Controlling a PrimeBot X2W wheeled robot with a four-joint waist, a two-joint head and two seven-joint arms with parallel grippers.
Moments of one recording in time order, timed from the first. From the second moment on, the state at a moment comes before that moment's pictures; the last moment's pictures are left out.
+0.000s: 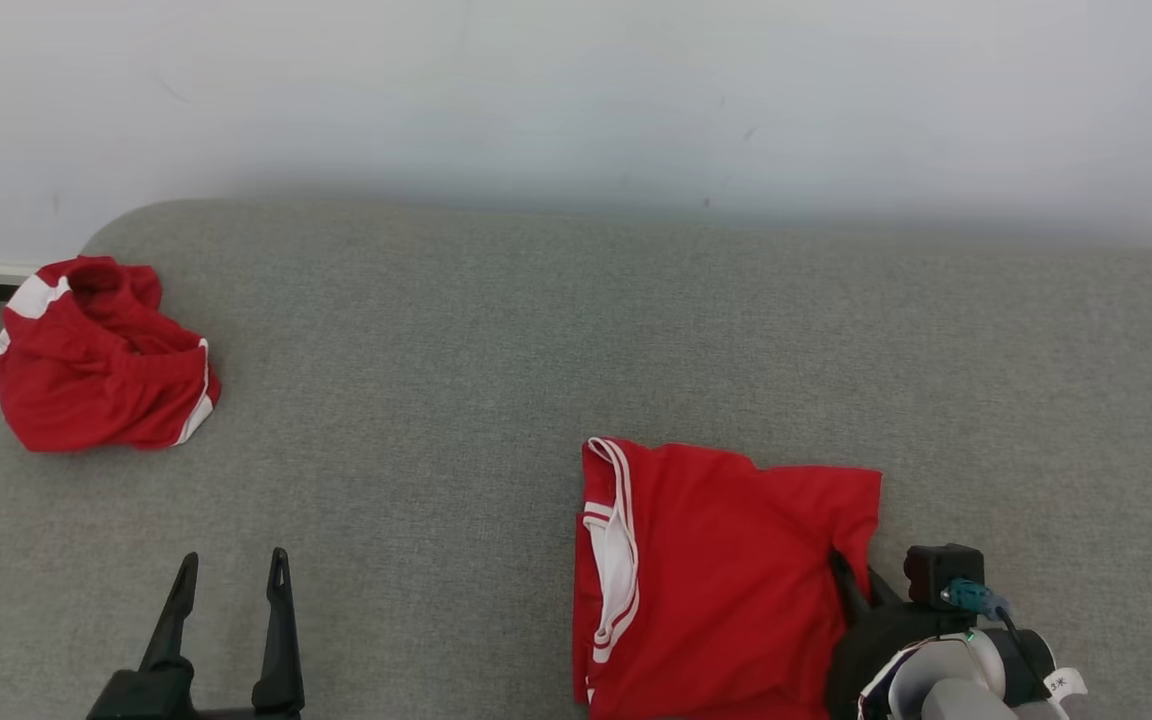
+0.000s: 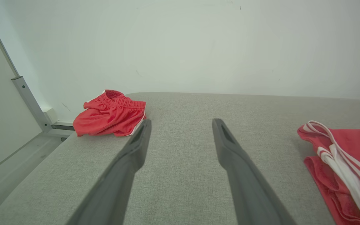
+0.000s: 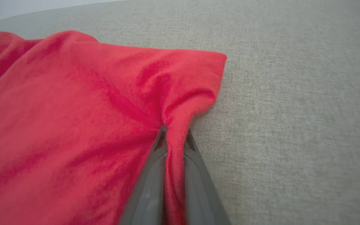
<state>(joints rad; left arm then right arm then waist) -0.02 0.36 -0.32 0.05 -0.41 0.26 -0.24 -0.42 -0.09 0.00 1.01 0.11 0.13 -0.21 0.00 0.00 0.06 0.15</state>
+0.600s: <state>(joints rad) -0.17 0.28 -0.24 0.04 -0.39 0.21 -0.26 -0.84 -0.46 0.23 0.96 0.23 0.13 -0.19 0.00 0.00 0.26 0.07</state>
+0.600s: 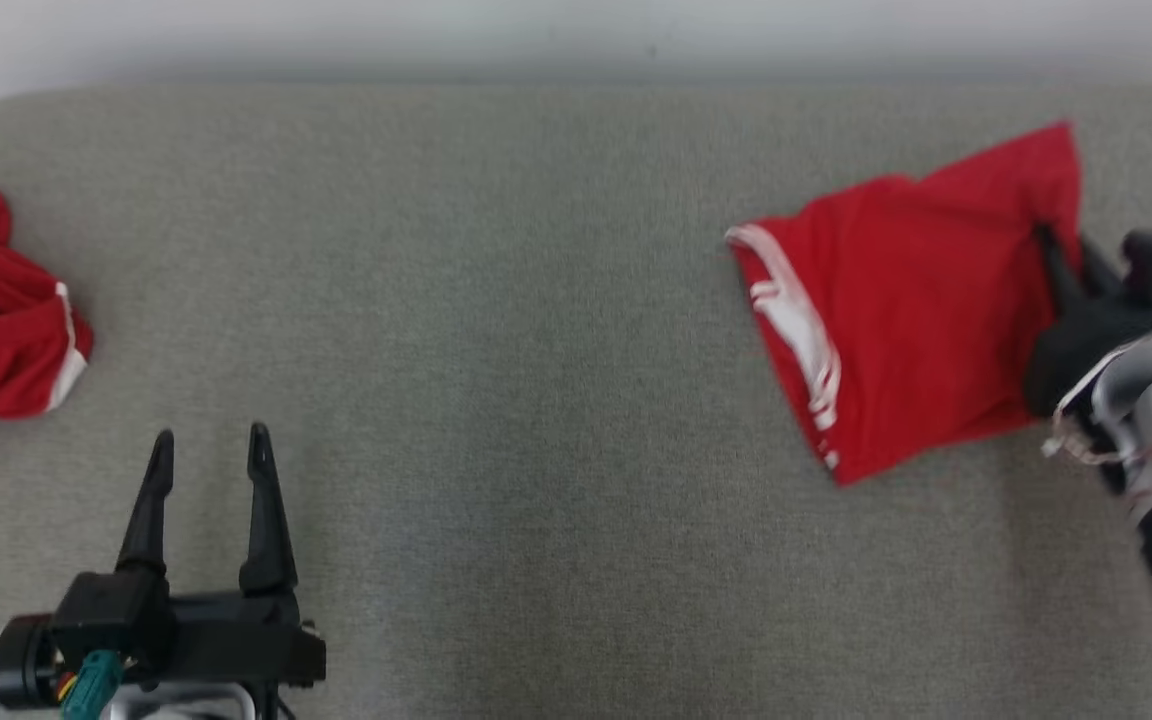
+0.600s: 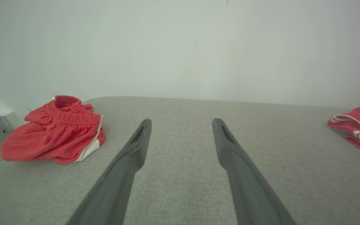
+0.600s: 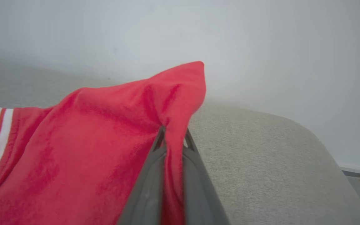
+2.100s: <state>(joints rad) -0.30 0.38 -0.11 -0.40 -0.15 0.17 -0.16 -1.31 -0.86 0.36 0.85 0.22 0.13 -0.02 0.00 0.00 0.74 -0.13</state>
